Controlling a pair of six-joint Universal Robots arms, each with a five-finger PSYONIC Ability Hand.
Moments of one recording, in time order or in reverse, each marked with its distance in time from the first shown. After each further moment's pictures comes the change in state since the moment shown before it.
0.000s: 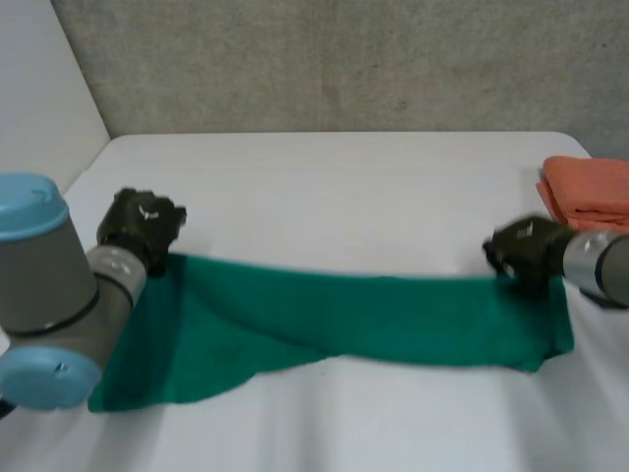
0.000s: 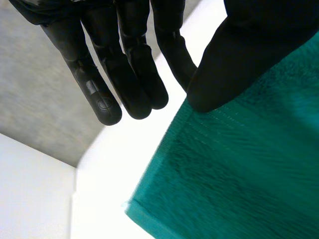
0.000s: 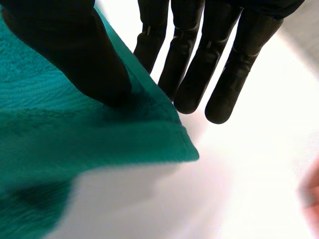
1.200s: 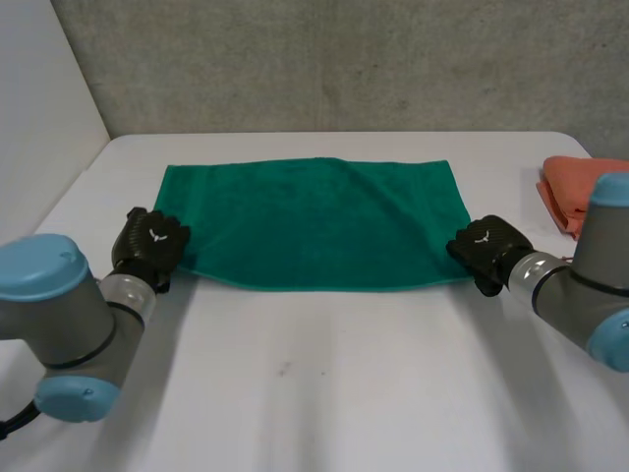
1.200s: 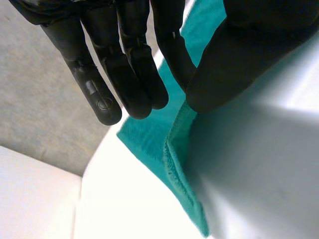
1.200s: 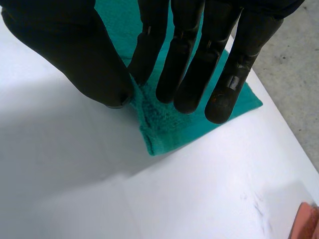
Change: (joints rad) left arm 0.065 -0.136 -0.147 0.352 0.094 0.104; right arm 0.120 0.067 0.144 -0.408 0.055 -0.018; left_hand 0.000 0.002 0.002 0.001 0.000; right_hand 0.000 0.000 0.000 0.000 0.010
